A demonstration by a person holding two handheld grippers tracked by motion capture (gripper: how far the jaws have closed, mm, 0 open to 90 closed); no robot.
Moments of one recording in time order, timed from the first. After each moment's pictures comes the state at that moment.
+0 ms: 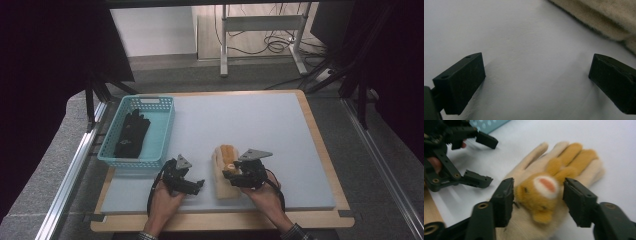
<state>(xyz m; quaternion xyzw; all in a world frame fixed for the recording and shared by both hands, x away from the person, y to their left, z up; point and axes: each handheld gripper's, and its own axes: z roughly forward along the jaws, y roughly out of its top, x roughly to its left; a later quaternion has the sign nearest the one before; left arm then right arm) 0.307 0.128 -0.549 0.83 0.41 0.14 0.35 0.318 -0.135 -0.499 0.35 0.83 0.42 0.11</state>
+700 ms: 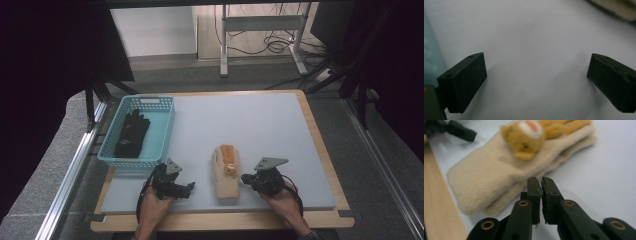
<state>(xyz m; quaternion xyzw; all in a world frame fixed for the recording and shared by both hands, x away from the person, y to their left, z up) 0.285 0.155 -0.546 0.82 0.44 0.17 0.32 0.310 -0.184 -0.518 0.30 0.86 0.40 0.09</state>
